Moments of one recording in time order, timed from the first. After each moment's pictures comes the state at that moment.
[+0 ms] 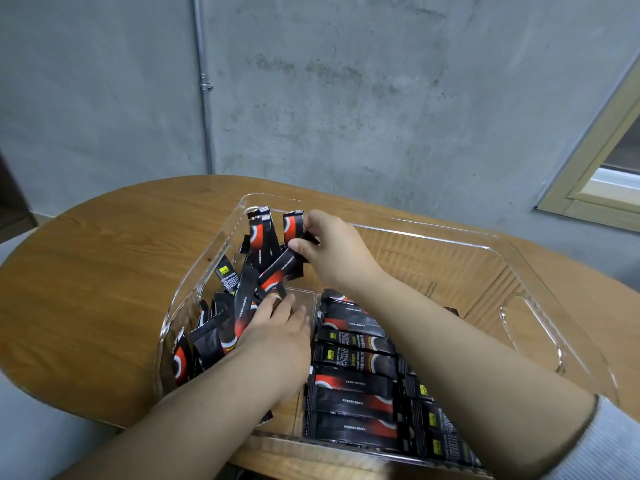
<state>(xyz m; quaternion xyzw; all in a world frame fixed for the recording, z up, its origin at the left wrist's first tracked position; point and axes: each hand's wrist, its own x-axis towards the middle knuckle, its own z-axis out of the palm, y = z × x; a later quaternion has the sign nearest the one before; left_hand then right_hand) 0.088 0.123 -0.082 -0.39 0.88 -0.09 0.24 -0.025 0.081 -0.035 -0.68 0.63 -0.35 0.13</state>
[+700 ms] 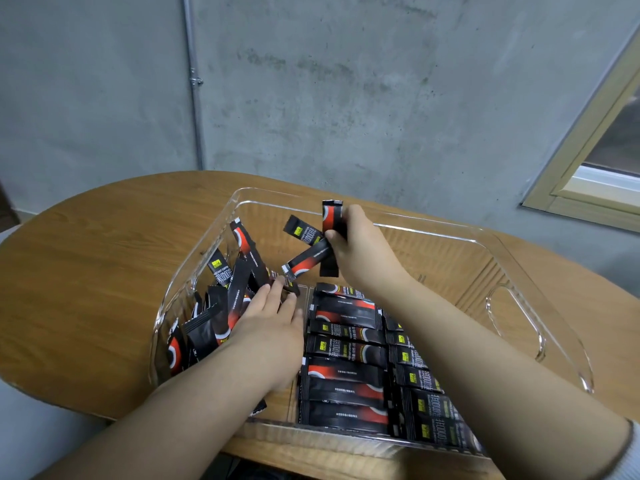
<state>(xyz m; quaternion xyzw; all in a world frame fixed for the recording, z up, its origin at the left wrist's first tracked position) 0.089 0.124 -0.083 -0.41 0.88 -0.10 0.21 -0.043 0.118 -0.019 -0.62 0.70 -0.33 0.10</state>
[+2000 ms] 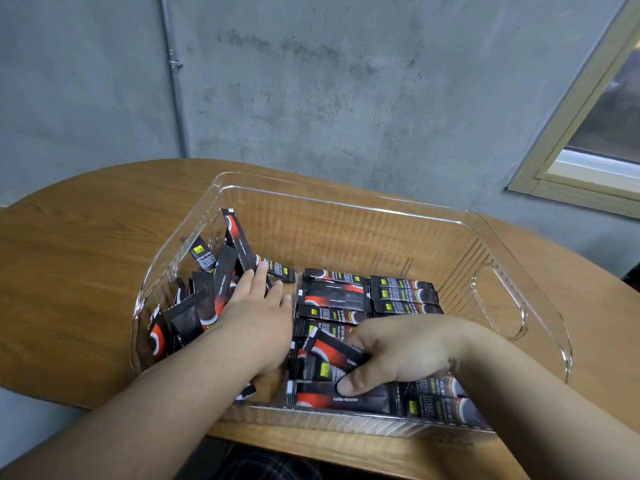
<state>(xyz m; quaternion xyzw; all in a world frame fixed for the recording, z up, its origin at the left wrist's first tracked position) 0.088 0.123 -0.087 -0.42 0.88 -0.10 0.22 -0.062 0.210 -0.026 -0.64 0.58 0.02 0.50</state>
